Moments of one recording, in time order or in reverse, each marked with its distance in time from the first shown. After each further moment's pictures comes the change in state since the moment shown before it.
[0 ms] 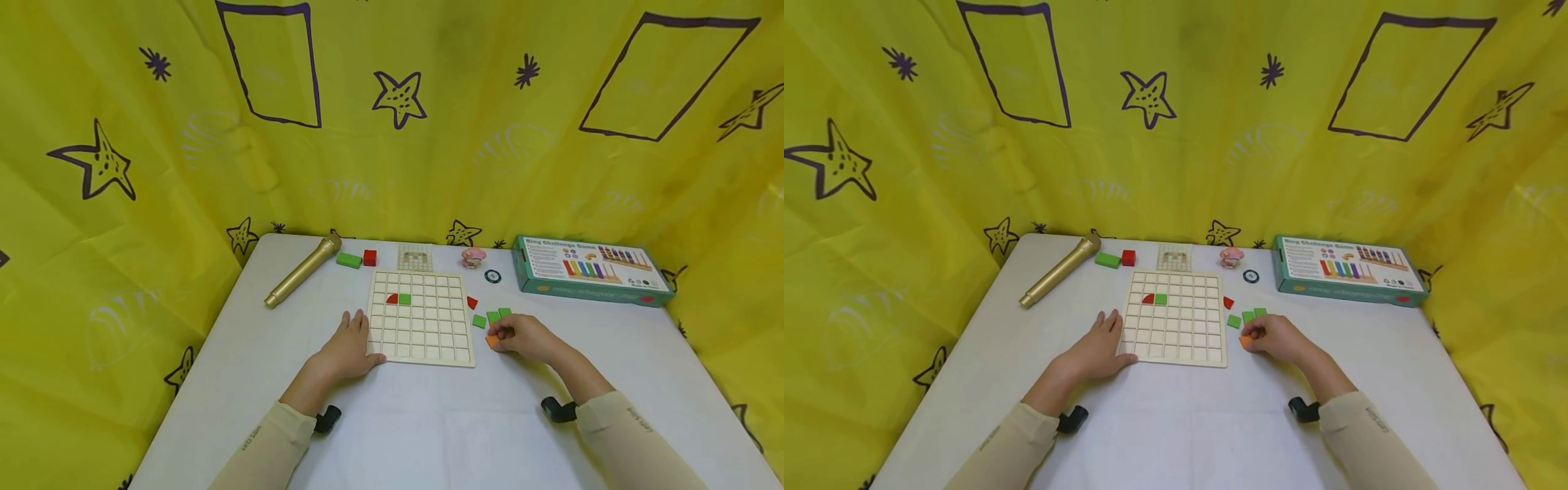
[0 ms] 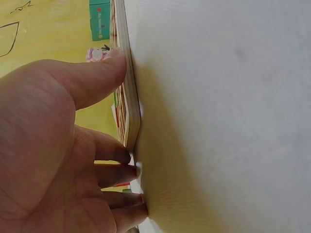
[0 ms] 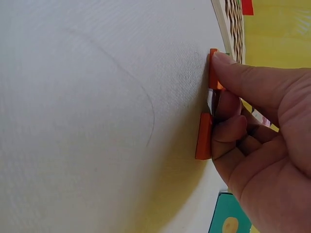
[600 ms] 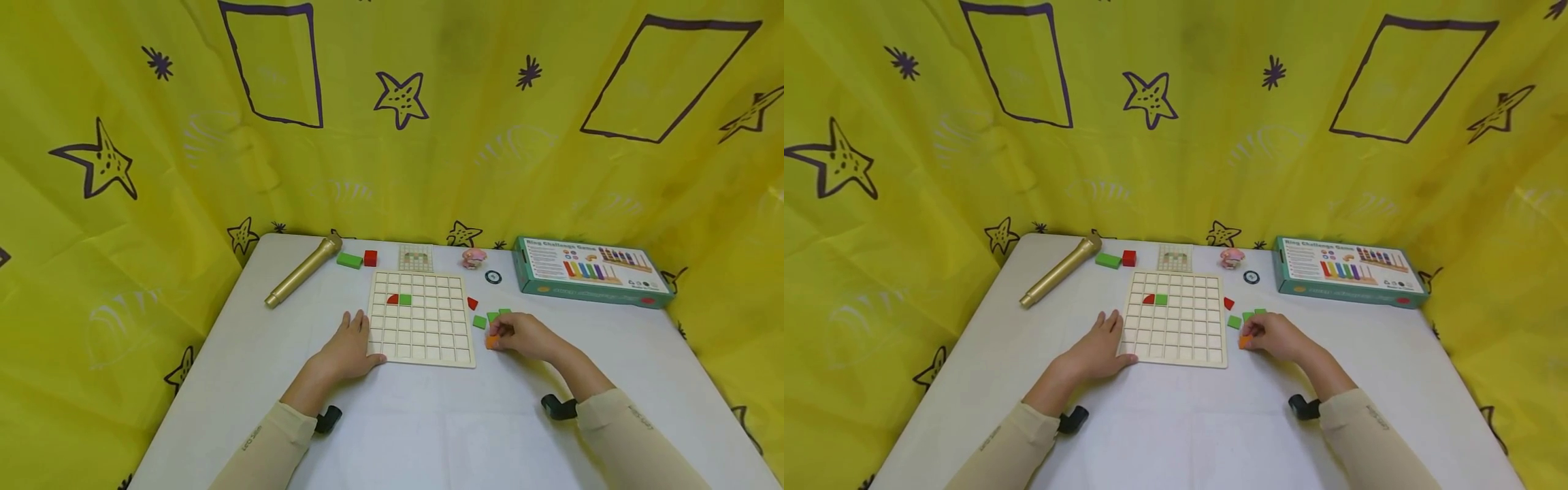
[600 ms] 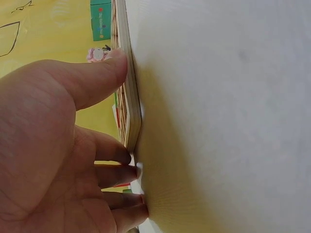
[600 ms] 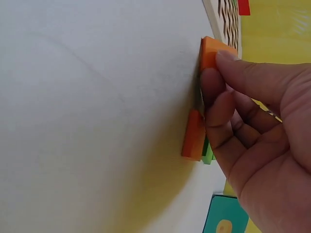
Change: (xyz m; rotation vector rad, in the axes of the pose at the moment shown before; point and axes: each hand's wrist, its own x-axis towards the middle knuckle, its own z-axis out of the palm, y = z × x) left_hand 0.000 0.000 0.000 -0.001 0.004 0.001; right_hand 0.002 -0.004 -0.003 0.008 -0.031 -0.045
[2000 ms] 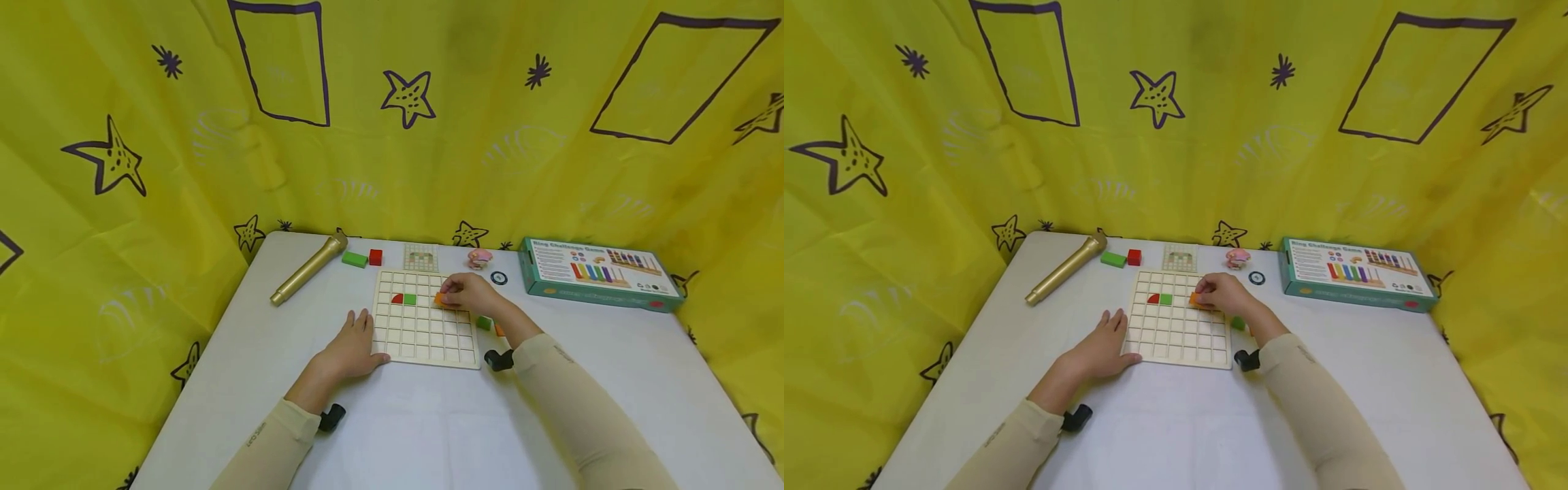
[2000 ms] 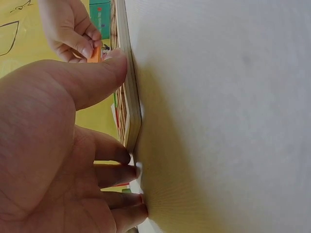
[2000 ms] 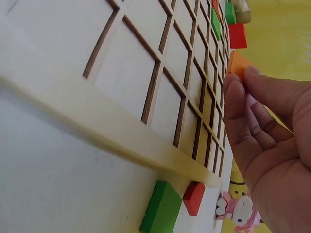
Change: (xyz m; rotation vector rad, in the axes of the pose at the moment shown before) left_hand -0.002 0.002 -0.004 -0.010 -0.013 0.000; right_hand 0.105 -0.058 0.013 0.194 0.026 -0.067
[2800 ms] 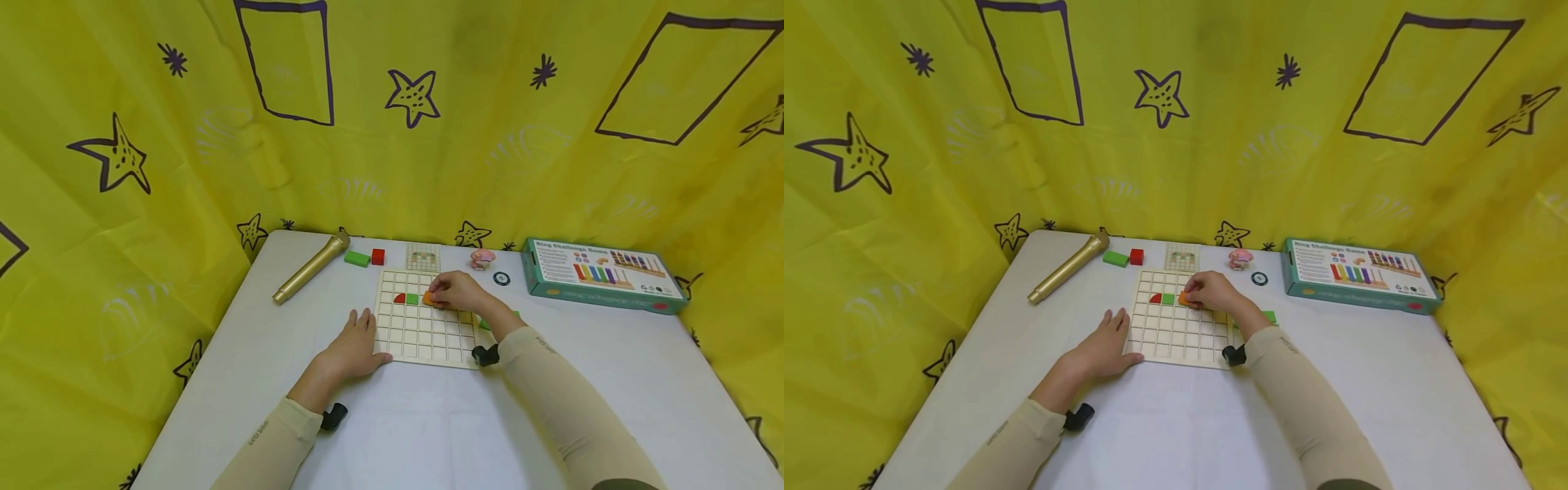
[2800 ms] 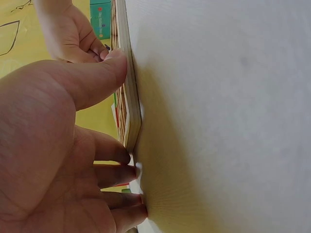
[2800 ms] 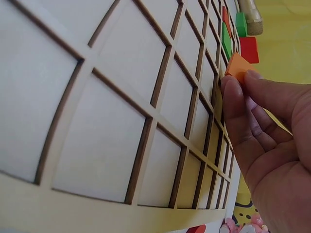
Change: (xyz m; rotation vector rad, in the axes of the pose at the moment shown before) left_hand 0.002 0.001 0.001 0.025 -0.004 -0.008; right_hand 0.020 -0.014 0.018 0.090 -0.056 0.045
